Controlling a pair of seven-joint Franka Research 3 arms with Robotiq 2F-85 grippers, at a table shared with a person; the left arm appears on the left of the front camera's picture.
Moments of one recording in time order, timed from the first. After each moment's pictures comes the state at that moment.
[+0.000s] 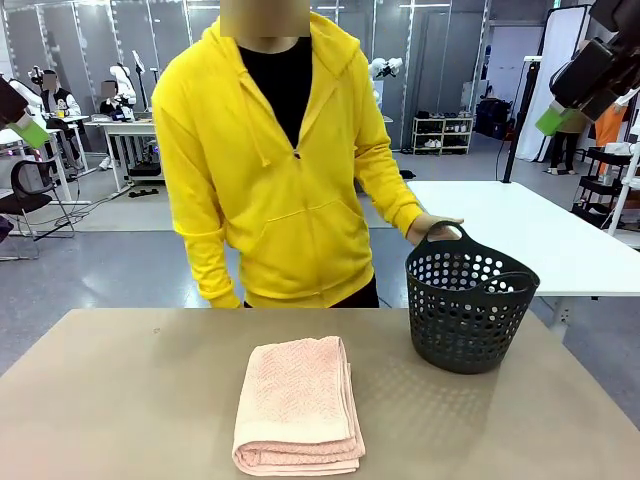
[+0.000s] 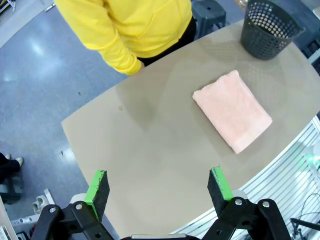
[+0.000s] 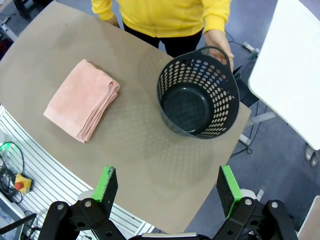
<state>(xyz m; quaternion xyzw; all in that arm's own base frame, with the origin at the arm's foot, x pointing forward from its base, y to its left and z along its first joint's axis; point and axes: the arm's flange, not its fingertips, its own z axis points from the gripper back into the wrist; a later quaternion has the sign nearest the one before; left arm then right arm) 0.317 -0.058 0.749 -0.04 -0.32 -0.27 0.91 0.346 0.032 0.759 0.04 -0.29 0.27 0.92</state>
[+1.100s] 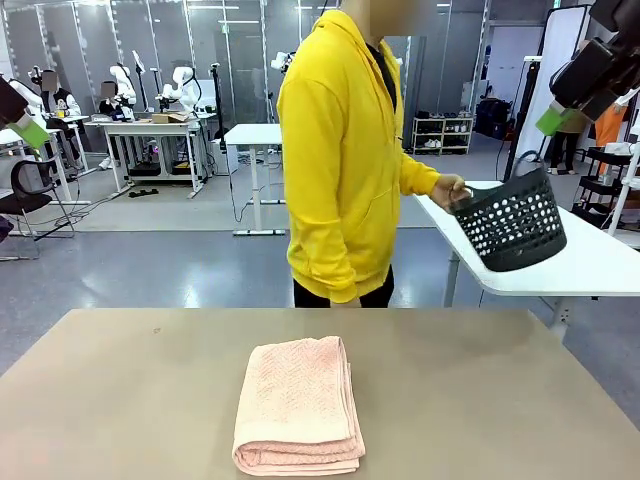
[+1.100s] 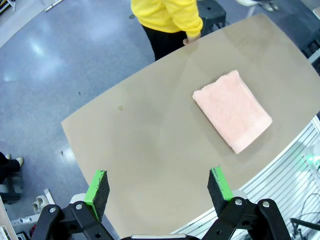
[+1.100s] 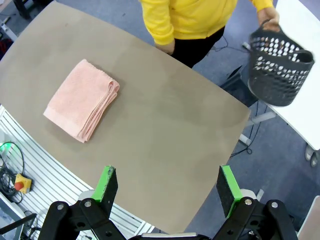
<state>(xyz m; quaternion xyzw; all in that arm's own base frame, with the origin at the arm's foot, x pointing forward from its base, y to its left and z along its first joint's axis) 0.317 -0.058 0.749 -0.04 -0.32 -0.27 0.91 0.346 0.032 0.759 0.04 -0.29 0.27 0.92</state>
